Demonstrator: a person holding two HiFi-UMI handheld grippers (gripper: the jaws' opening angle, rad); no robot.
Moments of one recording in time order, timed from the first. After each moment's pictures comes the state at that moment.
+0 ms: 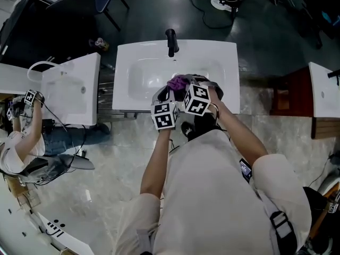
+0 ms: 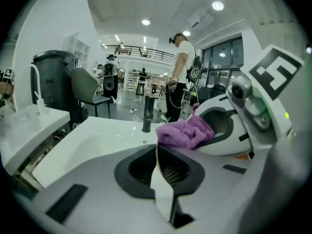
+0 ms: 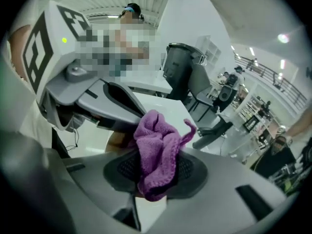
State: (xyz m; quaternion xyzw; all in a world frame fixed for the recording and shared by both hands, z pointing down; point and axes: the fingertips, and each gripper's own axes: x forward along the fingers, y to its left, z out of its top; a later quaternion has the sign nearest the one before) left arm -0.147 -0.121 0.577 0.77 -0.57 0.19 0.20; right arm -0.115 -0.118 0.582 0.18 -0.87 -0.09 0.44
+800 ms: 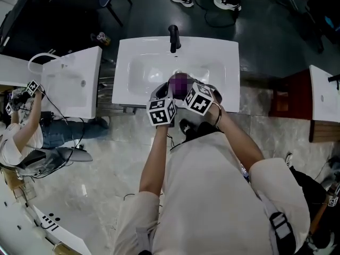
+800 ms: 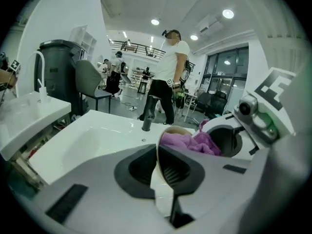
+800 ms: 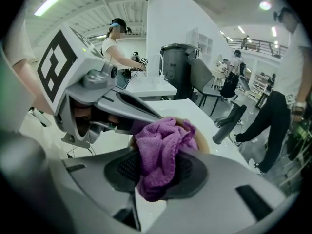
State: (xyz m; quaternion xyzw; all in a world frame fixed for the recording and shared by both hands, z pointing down) left arm -0.153 -0.116 0.572 0.77 -0.57 0.16 0.25; right arm -0.127 -0.085 0.582 0.15 -0.91 0.04 0.40
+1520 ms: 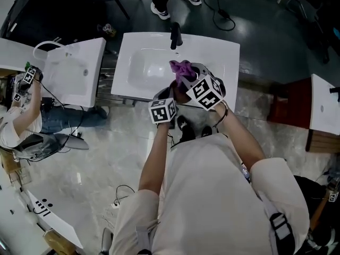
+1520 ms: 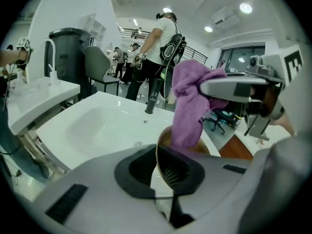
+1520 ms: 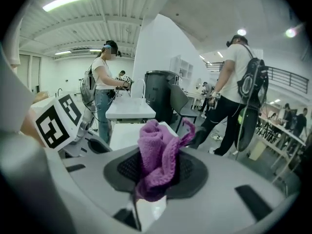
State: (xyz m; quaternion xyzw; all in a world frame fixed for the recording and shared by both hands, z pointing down) left arm -0.142 -0.079 0.611 0.72 -0.58 0.19 0.32; right arm -0.089 -0.131 0.499 0.26 -0.92 -0.01 0.28
